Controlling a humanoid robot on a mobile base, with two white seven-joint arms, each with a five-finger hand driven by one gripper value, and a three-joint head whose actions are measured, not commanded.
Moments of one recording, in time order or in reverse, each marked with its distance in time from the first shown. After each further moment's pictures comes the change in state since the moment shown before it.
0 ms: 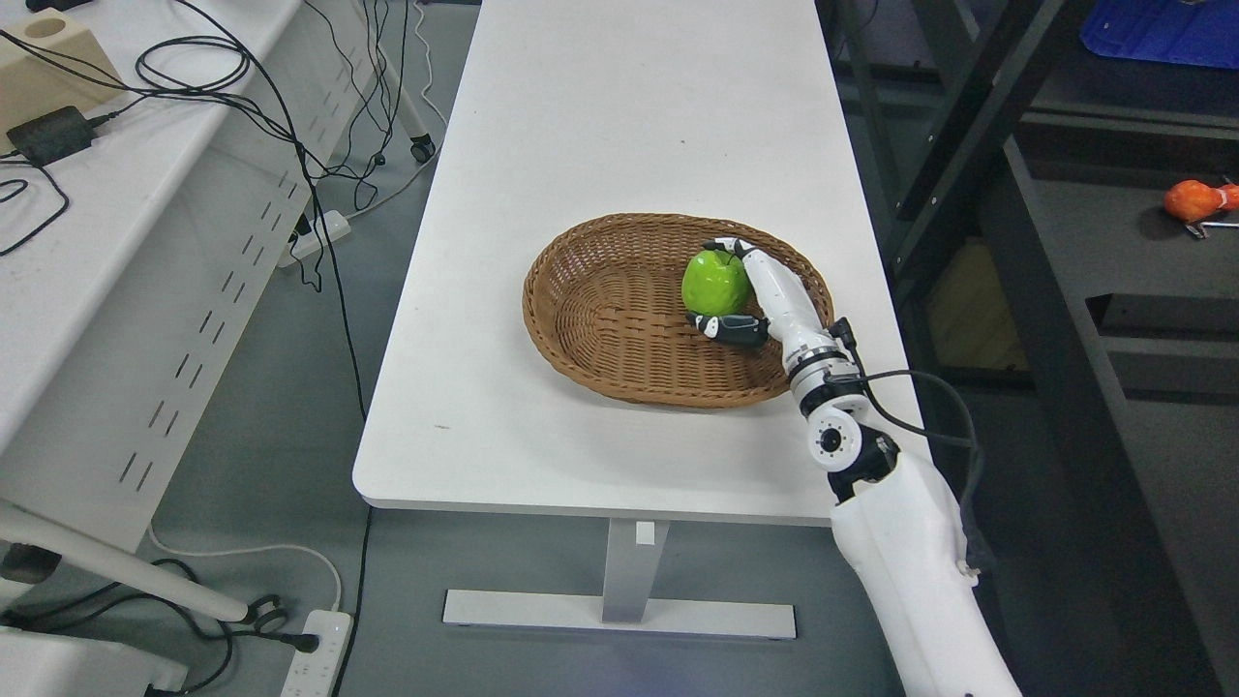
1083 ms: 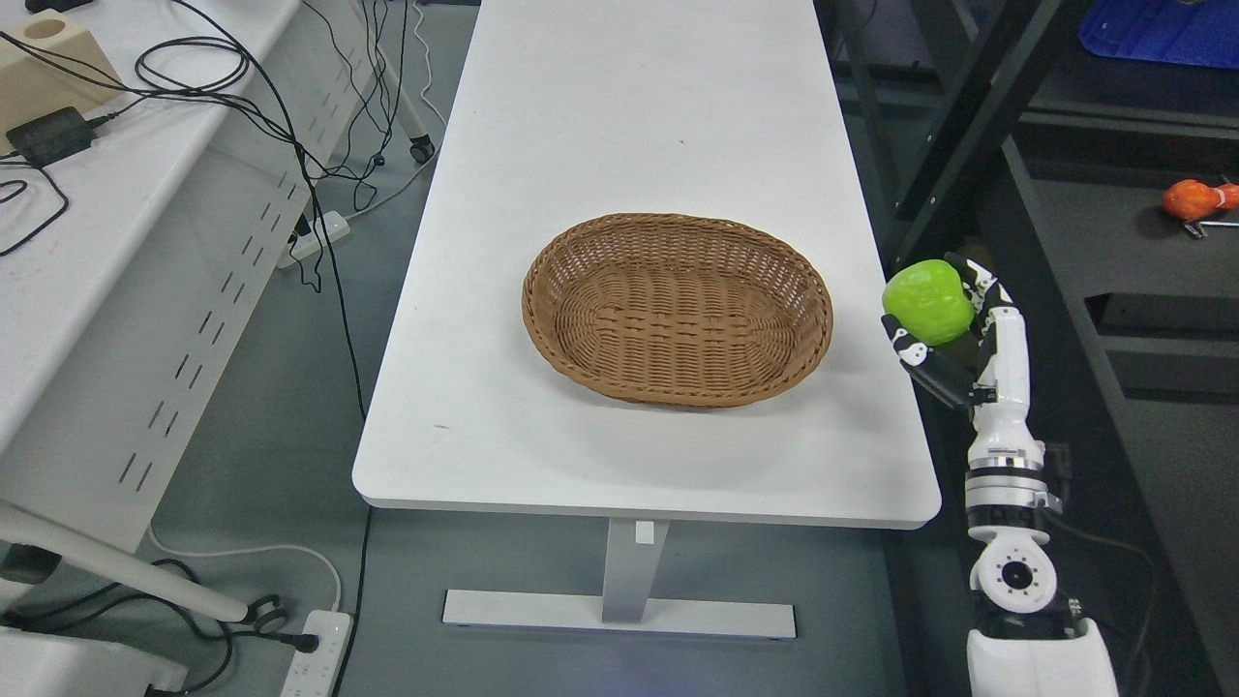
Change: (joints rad) left arm 0.000 0.000 0.000 0.000 0.000 0.000 0.000; right arm 0.396 -0.100 -0.299 -0.418 -0.459 -0.125 -0.142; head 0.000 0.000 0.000
